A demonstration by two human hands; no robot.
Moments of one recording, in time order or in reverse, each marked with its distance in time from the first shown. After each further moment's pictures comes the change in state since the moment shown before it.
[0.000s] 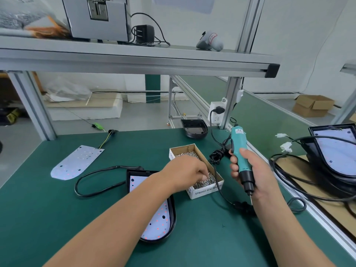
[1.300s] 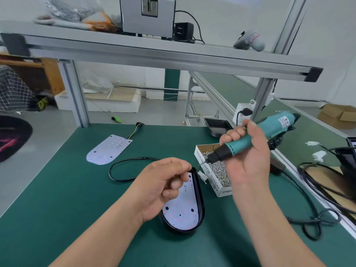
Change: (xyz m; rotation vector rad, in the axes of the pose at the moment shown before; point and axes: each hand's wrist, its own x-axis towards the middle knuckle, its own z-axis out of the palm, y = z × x) left_hand -0.157 -0.014 -0.039 -1.542 0.320 -0.377; right_hand -0.029 0.007 0.157 0.621 -0.128 -0.195
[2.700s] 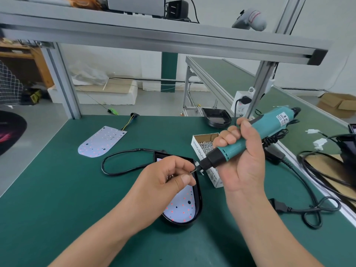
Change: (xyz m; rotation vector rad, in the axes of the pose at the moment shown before) left_hand -0.022 -0.017 0.005 0.676 0.028 0.331; right_hand -0.028 0.012 -0.011 0.000 -0.064 0.008
